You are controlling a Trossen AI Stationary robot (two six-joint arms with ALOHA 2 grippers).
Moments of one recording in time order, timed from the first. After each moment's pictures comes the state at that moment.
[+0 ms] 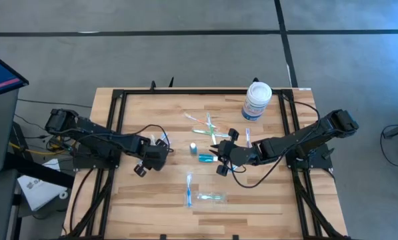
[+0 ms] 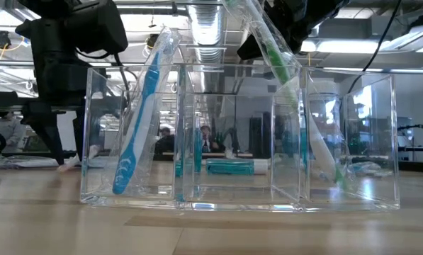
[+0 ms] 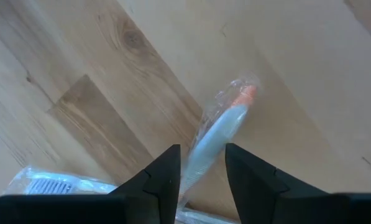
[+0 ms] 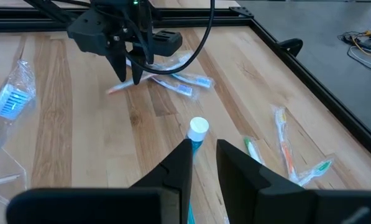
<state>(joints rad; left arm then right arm) -0.15 1.39 0.63 -0.54 -0.09 0.54 0.30 1.48 0.95 -0.08 0.60 0.23</state>
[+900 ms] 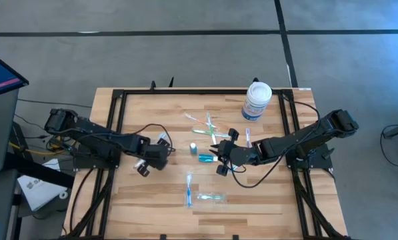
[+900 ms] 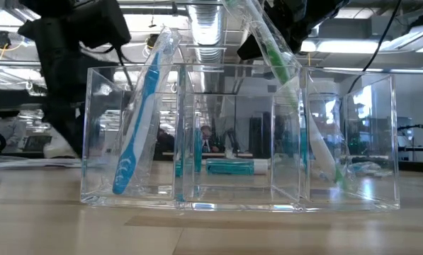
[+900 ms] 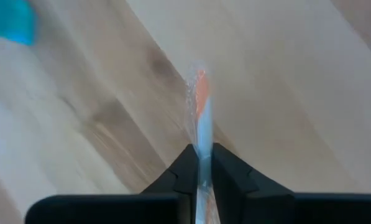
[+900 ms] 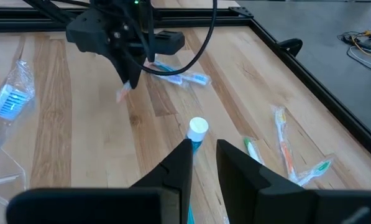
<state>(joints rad) -0.15 1.38 0.63 -0.46 -0.11 0.54 0.30 1.48 0.95 -0.08 0.60 0.23</state>
